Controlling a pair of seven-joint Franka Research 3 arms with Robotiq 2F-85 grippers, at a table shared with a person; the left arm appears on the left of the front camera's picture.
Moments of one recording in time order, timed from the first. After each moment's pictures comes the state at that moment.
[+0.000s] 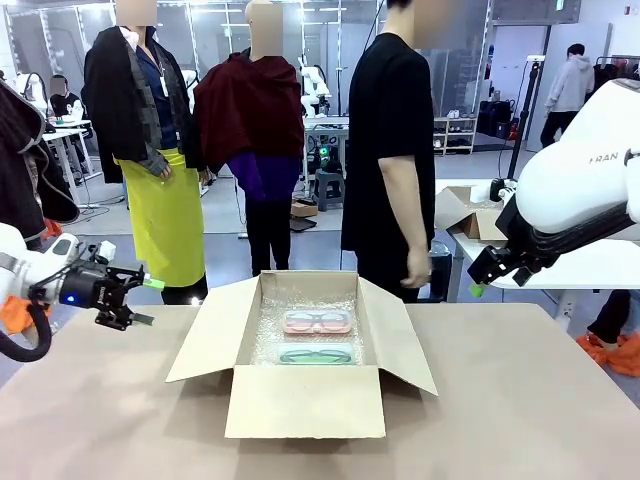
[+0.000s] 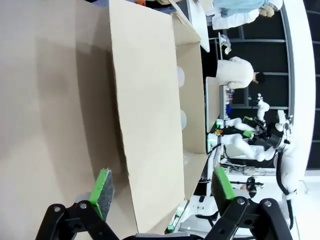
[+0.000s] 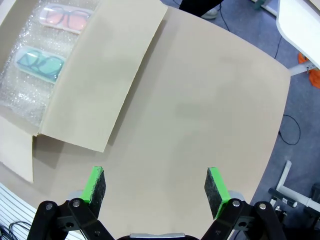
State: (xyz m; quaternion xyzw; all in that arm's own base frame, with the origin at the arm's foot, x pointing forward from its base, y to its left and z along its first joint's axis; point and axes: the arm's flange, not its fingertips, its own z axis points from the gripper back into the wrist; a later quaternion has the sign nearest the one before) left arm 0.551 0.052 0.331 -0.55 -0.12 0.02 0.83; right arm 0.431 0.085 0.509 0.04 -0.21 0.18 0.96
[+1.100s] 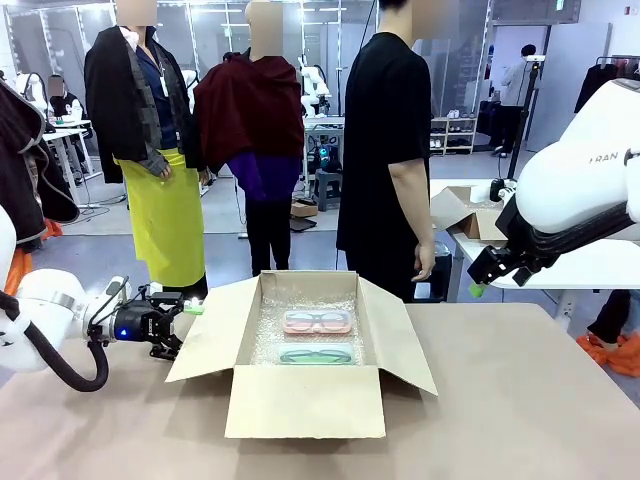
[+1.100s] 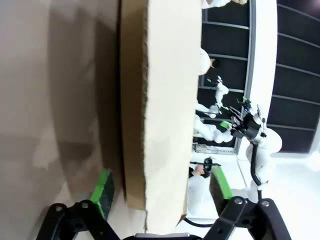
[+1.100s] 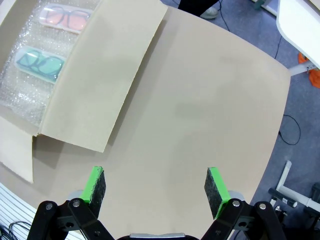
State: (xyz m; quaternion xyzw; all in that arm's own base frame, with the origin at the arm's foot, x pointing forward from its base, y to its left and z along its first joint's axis) left arm 0.578 -0.011 0.239 -0.65 -0.02 0.01 0.76; right arm 0.431 0.085 0.509 0.04 -0.21 0.18 0.96
